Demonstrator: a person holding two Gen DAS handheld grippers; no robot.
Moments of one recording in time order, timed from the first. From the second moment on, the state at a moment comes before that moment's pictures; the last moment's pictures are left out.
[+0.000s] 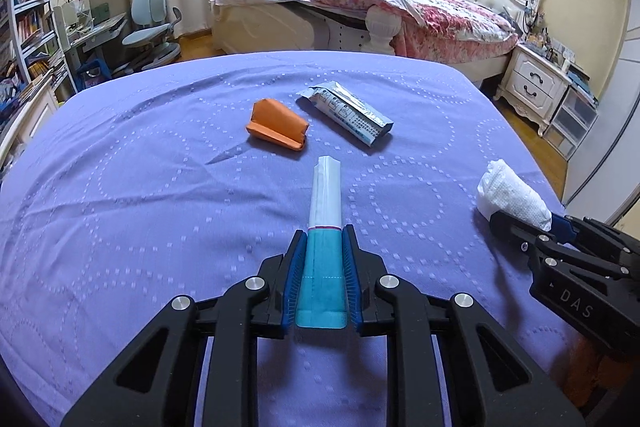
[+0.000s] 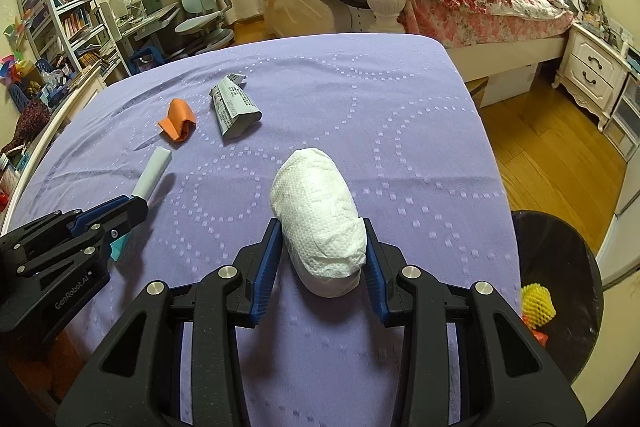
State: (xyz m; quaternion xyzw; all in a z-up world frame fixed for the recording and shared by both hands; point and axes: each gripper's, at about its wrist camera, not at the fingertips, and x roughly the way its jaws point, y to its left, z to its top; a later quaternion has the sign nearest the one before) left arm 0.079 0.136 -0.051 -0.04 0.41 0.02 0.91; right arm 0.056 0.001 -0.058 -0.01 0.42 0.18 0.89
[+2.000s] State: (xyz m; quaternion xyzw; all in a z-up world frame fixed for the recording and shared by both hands) left arm 0.077 -0.096 -0.034 0.04 0.35 -0.12 0.93; right arm -0.007 -0.231 -0.052 0.07 0.37 -0.02 0.93
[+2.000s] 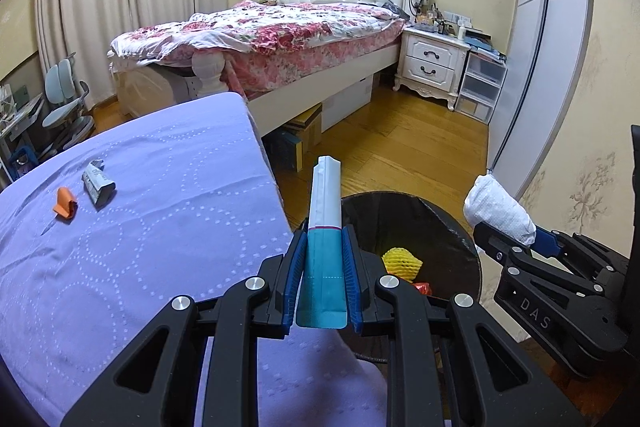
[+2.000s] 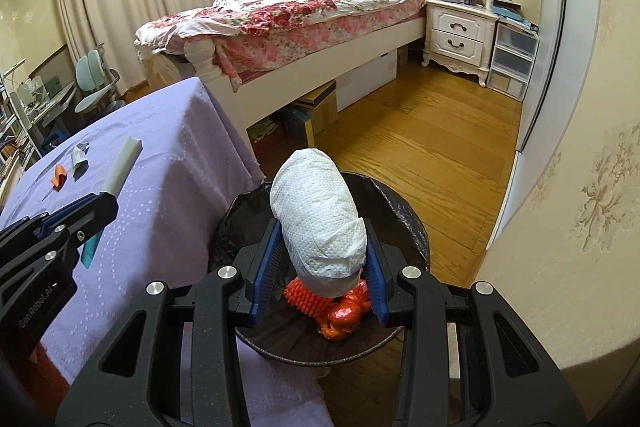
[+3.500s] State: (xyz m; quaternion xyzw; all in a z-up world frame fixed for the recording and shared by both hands) left arm 0.091 -0.118 -0.047 0.06 0.36 -0.09 0.93; right arm 0.006 -0.258 -0.064 0.09 0.37 -0.05 0.92
